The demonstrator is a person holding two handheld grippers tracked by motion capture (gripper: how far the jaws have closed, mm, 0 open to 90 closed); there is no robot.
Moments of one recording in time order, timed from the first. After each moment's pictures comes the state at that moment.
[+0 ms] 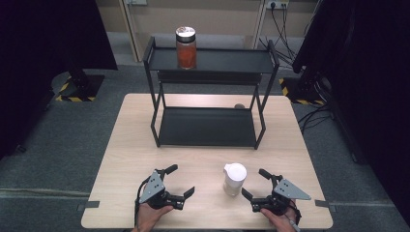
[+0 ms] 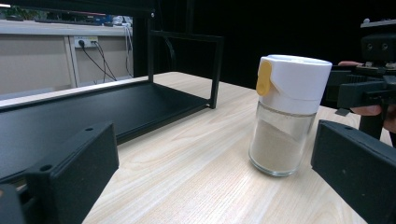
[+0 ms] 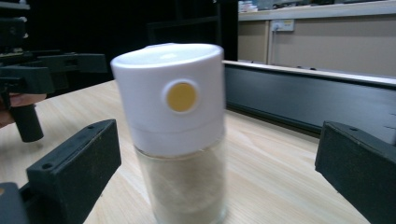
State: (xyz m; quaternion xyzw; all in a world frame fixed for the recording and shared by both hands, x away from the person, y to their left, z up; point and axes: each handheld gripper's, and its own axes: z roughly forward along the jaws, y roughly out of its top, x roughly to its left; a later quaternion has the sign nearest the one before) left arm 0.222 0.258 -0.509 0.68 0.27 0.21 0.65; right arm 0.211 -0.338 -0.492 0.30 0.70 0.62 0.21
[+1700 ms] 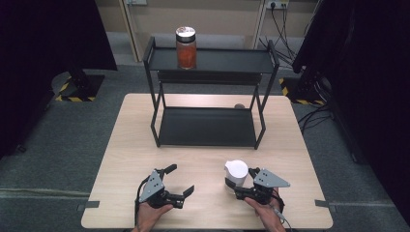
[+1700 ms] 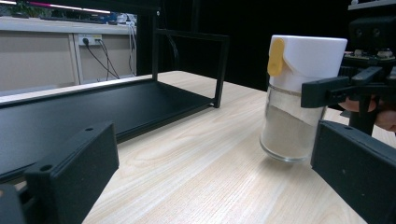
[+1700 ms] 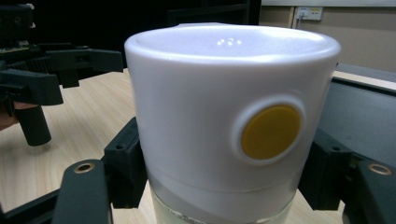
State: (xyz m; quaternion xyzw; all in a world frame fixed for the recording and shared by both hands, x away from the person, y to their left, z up) left arm 0.223 0.258 -0.511 0.67 0.28 0.21 0.65; right arm 0.243 -0.299 -0.464 0.27 0.74 0.59 0.19
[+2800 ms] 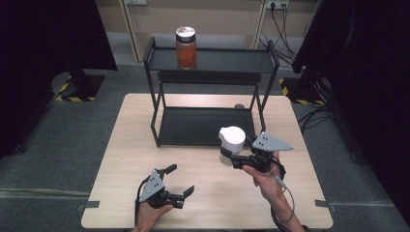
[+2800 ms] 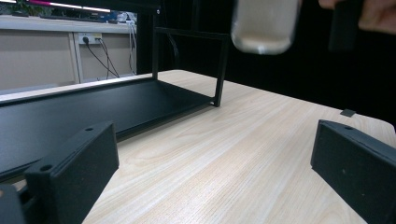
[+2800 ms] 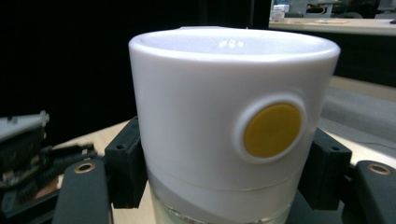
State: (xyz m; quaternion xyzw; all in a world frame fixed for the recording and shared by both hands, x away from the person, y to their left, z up) left arm 0.223 0.258 -0.512 0.67 0.28 0.21 0.65; right arm 0.296 -0.282 -0.357 0.25 0.73 0.61 0.18
